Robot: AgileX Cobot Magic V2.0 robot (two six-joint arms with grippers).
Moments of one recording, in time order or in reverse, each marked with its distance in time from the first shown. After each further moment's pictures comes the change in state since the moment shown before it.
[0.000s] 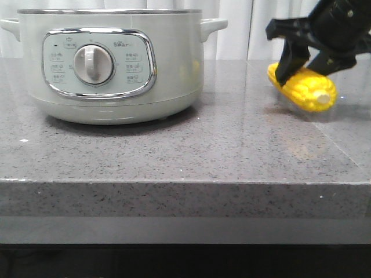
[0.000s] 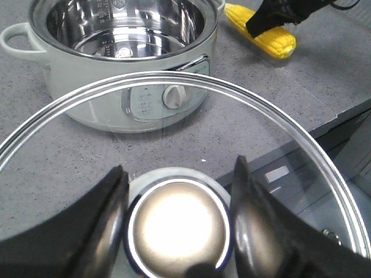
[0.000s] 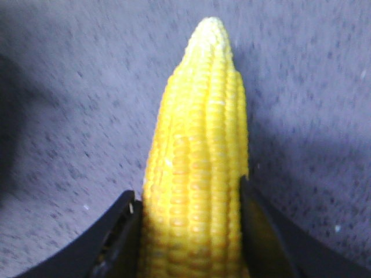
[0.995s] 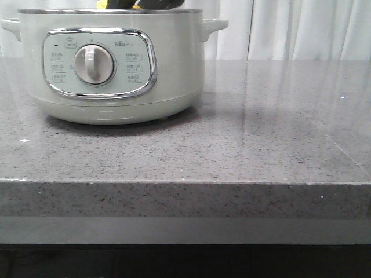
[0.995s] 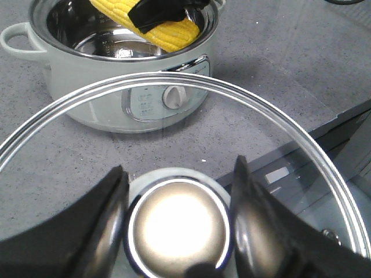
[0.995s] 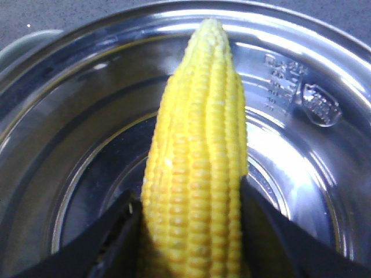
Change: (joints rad) left arm 0.000 0.000 0.000 -0.002 0.000 0.000; right arm 0.433 0.257 -0.528 -0.002 0.102 -0.118
